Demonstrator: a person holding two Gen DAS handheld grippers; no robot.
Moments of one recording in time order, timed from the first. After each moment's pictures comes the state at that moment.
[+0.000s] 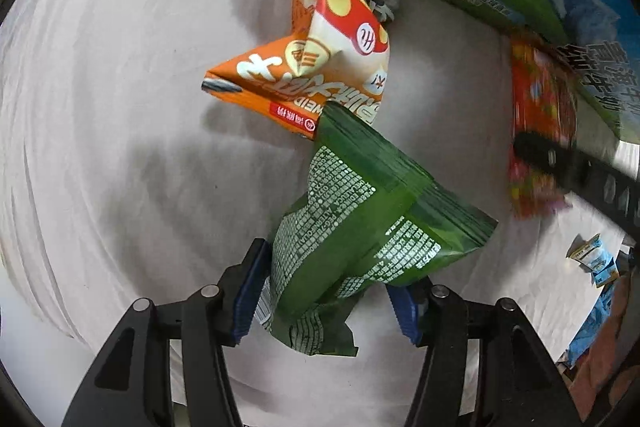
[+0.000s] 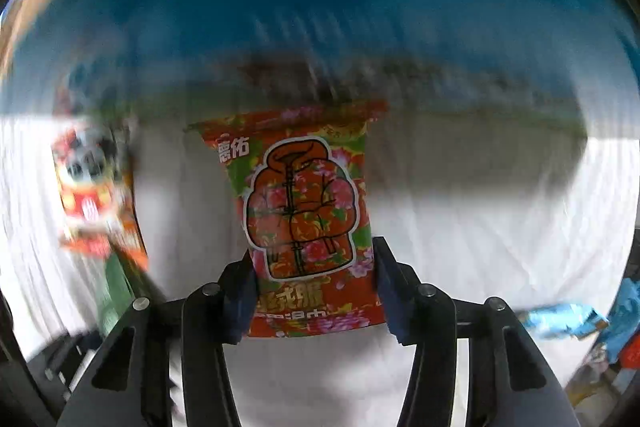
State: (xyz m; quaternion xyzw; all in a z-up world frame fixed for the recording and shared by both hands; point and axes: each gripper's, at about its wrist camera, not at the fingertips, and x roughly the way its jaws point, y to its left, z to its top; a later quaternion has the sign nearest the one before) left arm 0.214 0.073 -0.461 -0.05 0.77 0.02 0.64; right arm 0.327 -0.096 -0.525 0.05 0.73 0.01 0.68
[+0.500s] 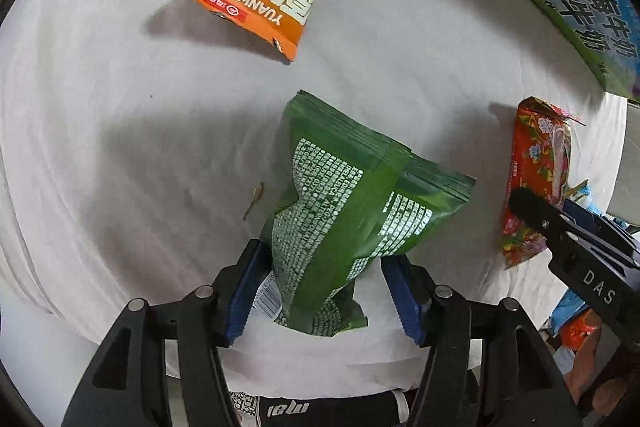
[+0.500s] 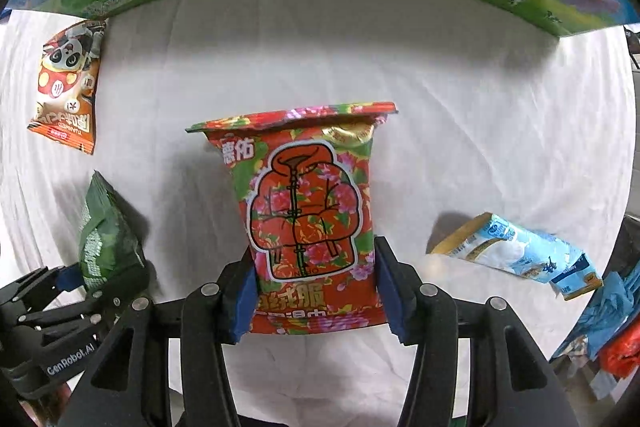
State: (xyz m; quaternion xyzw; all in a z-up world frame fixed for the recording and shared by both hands) left arm 0.203 0.064 -0.484 -0.07 0.81 -0.02 0.58; right arm 0.290 -0.121 -0.528 0.03 0.77 0.03 0.63
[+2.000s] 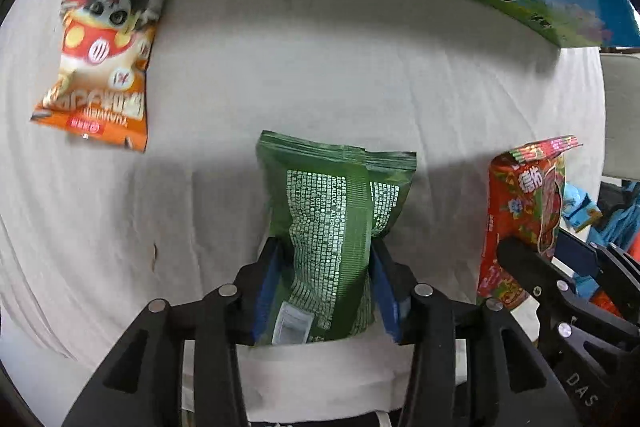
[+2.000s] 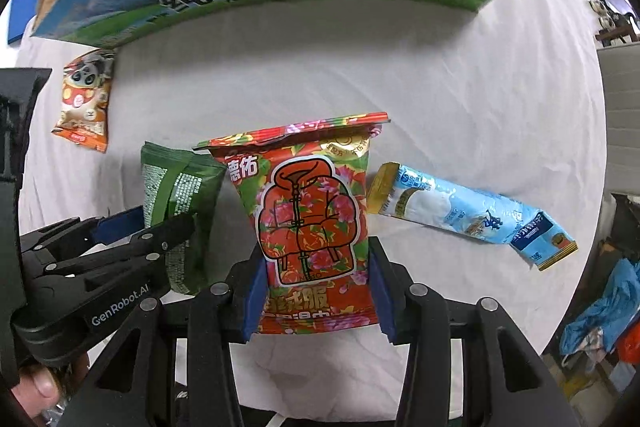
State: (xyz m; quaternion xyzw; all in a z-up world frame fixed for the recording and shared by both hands) left arm 0.227 -0.004 -0.439 0.00 0.78 -0.08 0.62; right arm 0.257 -0.201 -0.463 0.07 0.75 0.02 0.66
